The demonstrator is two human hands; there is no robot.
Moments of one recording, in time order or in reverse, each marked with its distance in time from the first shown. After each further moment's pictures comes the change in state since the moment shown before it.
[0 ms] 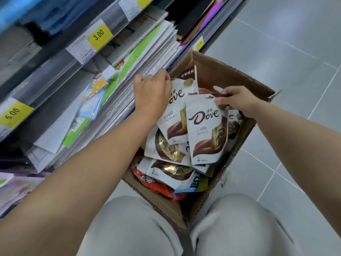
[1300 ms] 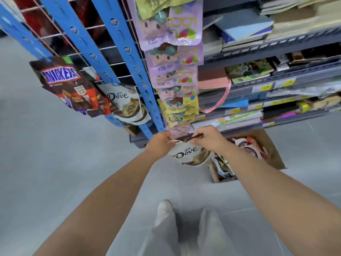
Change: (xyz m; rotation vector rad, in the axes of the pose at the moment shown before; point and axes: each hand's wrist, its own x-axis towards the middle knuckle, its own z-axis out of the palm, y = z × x) left_hand -0.244 -0.002 -0.619 -0.444 -0.356 -0.980; right_hand -0.507 -0.421 0.071 -0.438 -0.630 -0.556
